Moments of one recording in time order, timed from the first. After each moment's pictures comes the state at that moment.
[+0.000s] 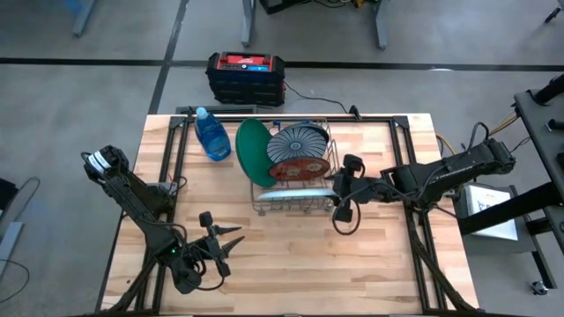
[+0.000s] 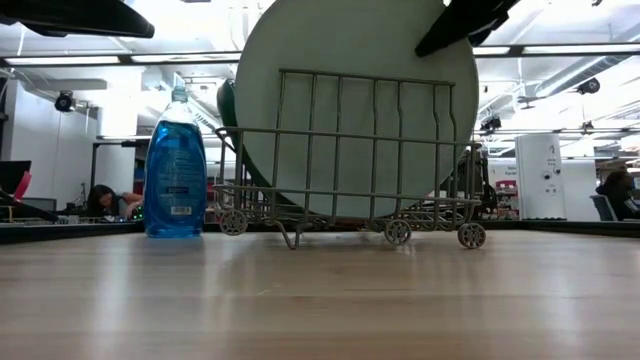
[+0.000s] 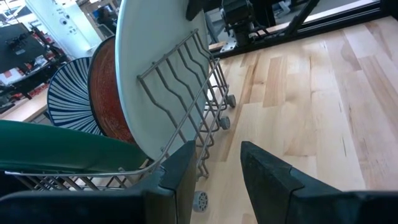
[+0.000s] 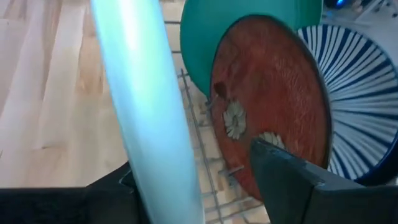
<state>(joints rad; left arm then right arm) -0.91 1.45 0.77 -0.15 -1.25 -0.46 0.27 1.22 0.98 -0.50 0.49 0.13</state>
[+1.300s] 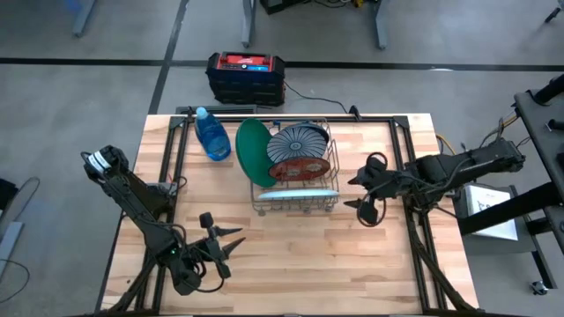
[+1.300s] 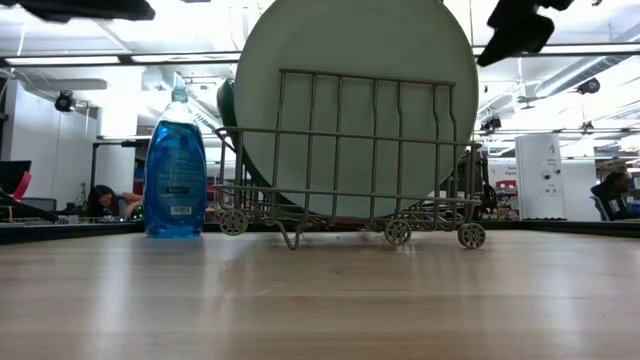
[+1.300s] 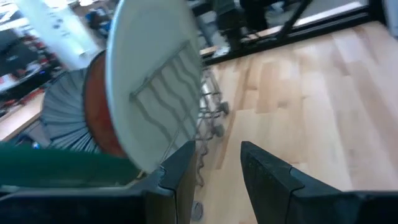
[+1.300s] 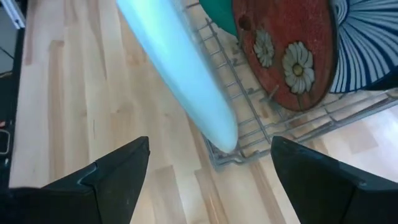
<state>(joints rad) -0.91 1.45 0.82 -0.16 -1.24 -0.41 0.30 1.00 0.98 -0.80 0.29 0.48</state>
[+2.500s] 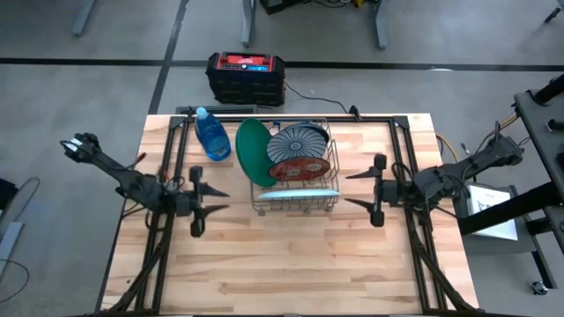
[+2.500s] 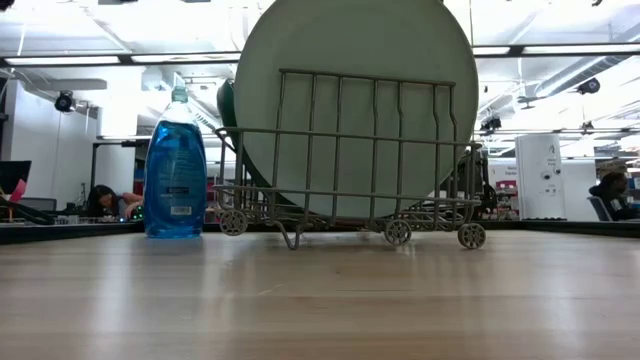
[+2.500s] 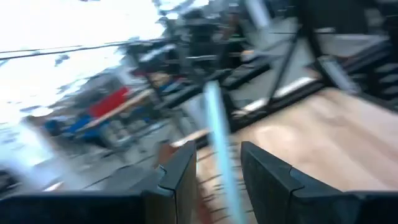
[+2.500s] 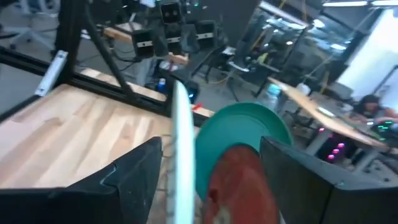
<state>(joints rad) -0.55 0.62 0.45 0.21 -0.58 0.50 0.44 0.73 0.59 0.06 0.52 -0.36</state>
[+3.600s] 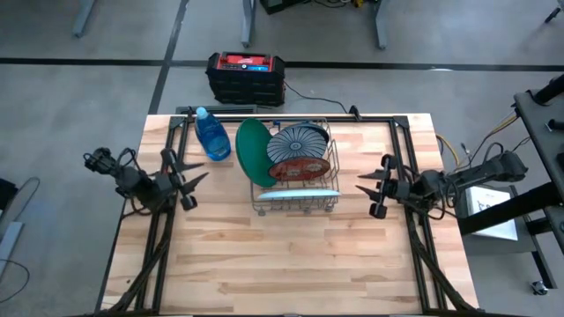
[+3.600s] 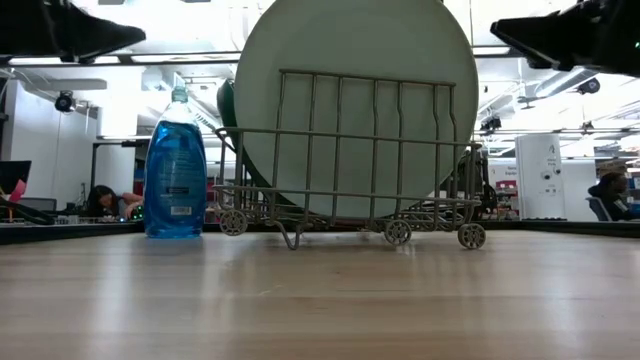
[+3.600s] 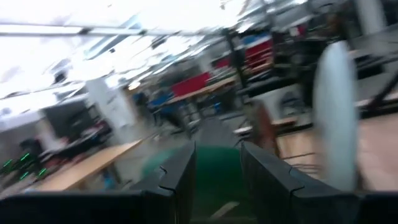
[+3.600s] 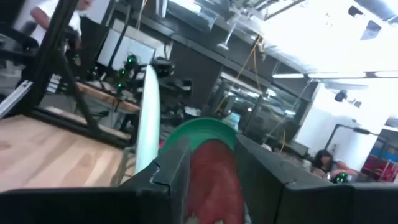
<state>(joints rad) -0.55 0.03 0.17 0.16 -0.92 0.60 0.24 0.45 0.01 0.71 0.31 -0.55</state>
